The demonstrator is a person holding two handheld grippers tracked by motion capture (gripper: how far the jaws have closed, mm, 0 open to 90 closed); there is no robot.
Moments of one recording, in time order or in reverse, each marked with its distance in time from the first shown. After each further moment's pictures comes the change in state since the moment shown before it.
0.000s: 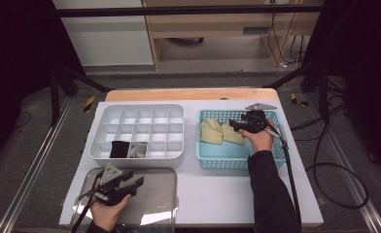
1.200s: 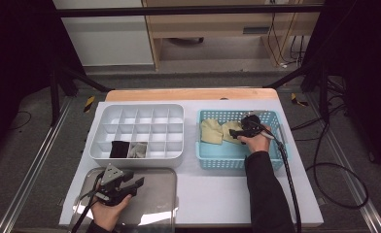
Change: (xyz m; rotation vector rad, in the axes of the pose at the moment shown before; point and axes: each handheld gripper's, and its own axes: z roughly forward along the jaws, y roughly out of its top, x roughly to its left) left arm 0.001 -0.004 0.004 0.016 0.004 -0.006; right arm -0.007 -0.025 0.028 0.194 -0.042 0.008
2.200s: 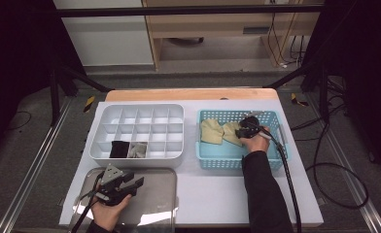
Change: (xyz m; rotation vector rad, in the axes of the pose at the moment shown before) left arm 0.000 -0.001 0.000 0.000 -0.005 -0.015; right arm 0.004 -0.002 0.000 0.075 -0.076 -0.003
